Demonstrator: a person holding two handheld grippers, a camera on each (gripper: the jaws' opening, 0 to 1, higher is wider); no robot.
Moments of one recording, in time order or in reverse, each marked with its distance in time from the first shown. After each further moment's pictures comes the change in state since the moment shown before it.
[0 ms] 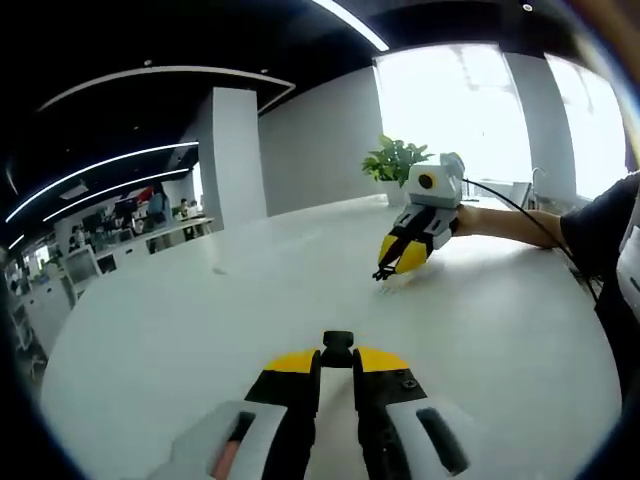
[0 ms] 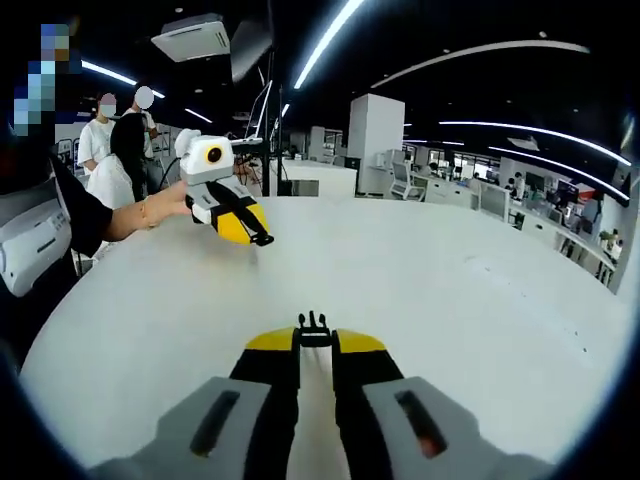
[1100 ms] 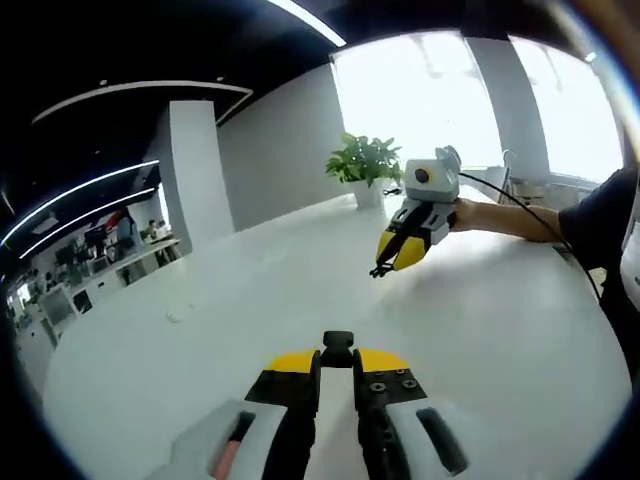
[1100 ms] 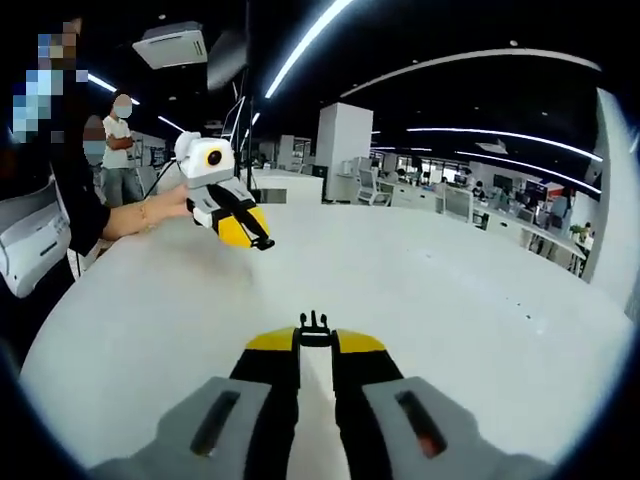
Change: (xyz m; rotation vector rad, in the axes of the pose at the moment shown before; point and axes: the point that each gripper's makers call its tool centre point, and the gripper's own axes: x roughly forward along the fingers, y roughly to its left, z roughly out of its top) left arm 0.067 -0.033 0.043 0.088 -0.018 -0.135; right arm -0.069 -0.033 -0.020 0.038 -0.034 -0.142
